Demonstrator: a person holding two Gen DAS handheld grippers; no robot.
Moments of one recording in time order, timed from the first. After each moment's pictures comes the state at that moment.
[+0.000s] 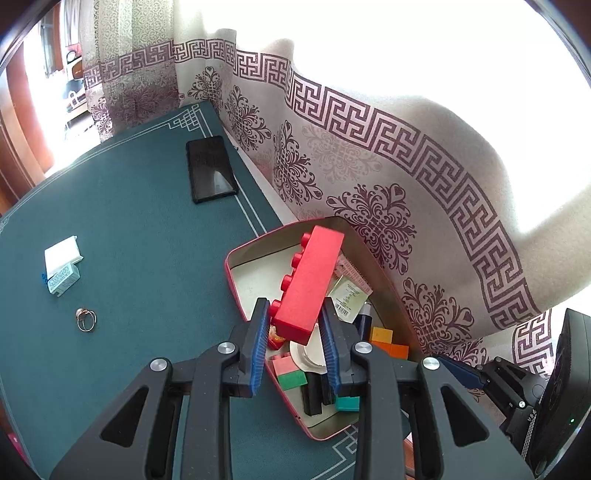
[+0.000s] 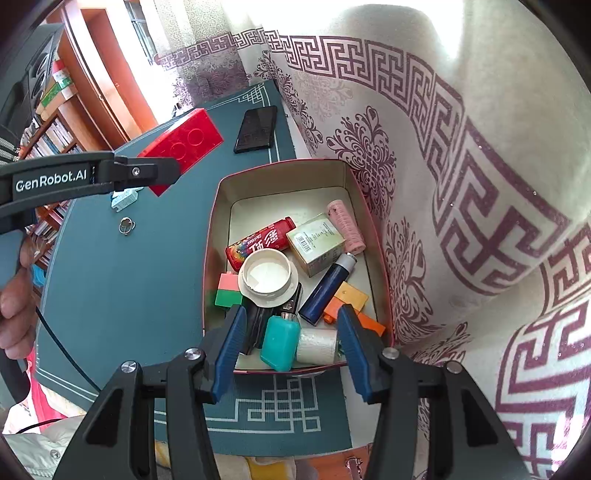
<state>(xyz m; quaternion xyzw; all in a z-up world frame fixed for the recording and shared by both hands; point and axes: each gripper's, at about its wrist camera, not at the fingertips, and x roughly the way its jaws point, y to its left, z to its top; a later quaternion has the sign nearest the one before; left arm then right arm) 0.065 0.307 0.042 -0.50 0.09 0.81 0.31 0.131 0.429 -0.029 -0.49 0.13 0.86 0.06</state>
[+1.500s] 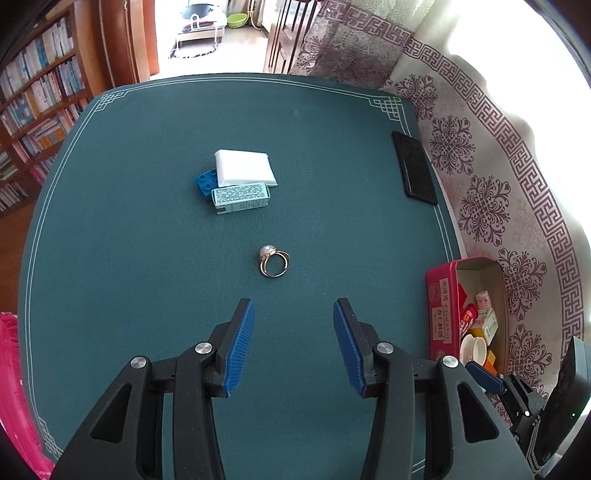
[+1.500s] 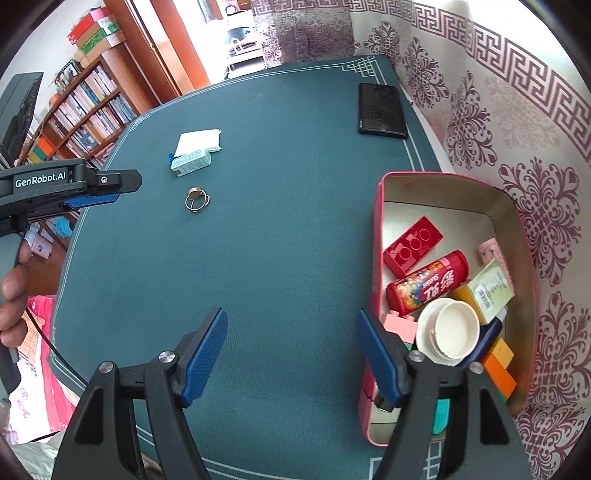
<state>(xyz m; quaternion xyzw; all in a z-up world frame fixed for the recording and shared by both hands) -0.026 0.068 0.002 -0.56 -0.04 0.82 0.12 0.020 0.296 -0.059 -0.54 0.09 0.84 -0.04</state>
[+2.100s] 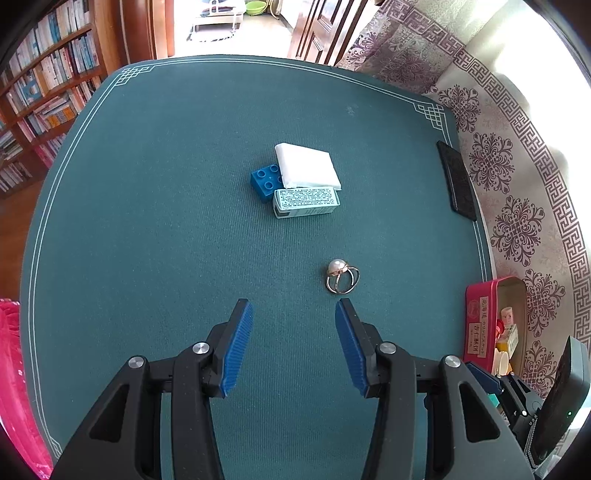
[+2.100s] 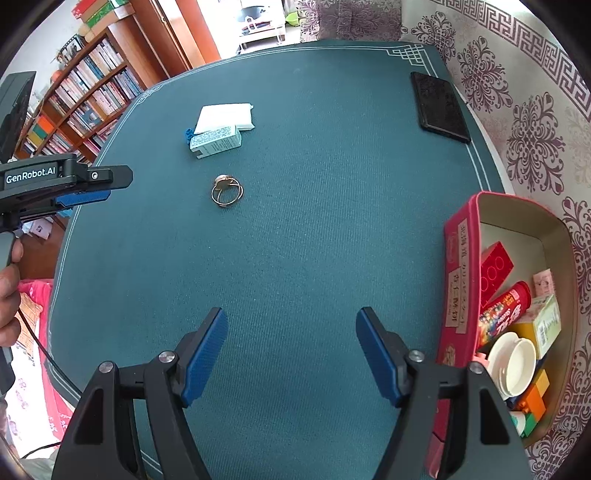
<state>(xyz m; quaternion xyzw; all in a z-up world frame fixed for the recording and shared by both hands) -0.069 0.012 -0.028 -0.58 -0.05 0.80 0.11 -0.031 0.234 -0.087 -0.57 0.07 0.82 -0.05</state>
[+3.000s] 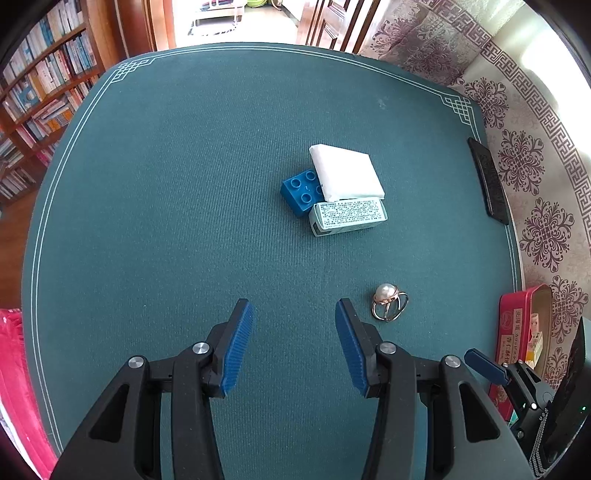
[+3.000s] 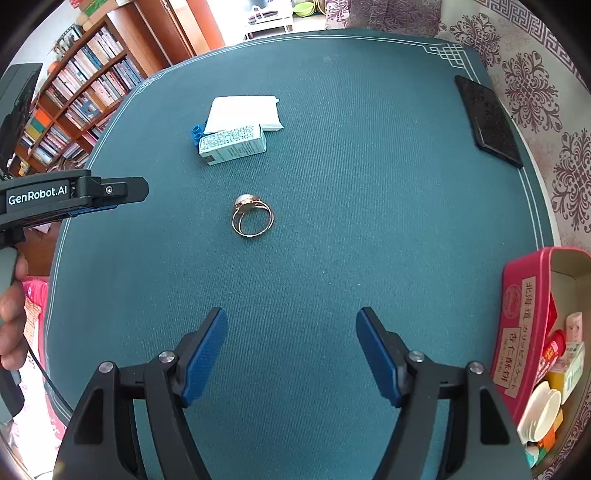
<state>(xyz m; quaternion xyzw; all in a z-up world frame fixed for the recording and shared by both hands) -0.109 -0.005 -0.059 -0.60 -0.03 0.80 0.10 -0.092 0.192 -0.113 -0.58 0.06 0.81 -0.06</state>
